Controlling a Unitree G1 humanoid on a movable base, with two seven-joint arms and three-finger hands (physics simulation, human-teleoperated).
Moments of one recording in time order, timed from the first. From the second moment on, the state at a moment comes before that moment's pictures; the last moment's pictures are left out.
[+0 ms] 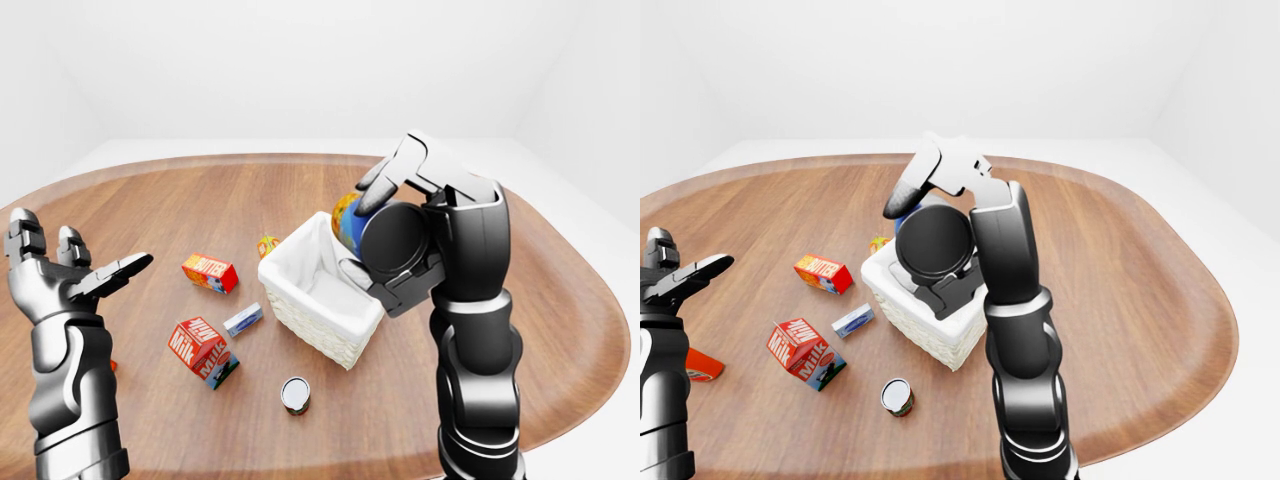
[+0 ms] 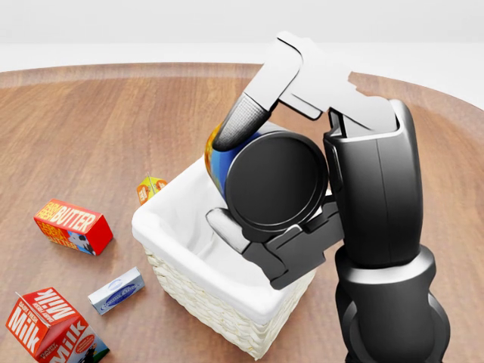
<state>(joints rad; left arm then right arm) -0.21 0.39 0.52 0.04 -0.54 0.05 0.11 -0.32 0.07 0.18 -0.68 -0.42 0.09 0.08</state>
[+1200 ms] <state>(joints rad) -0.21 0.39 0.52 0.04 -0.54 0.05 0.11 -0.50 0.10 0.12 -0.19 -0.28 0.09 -0.08</state>
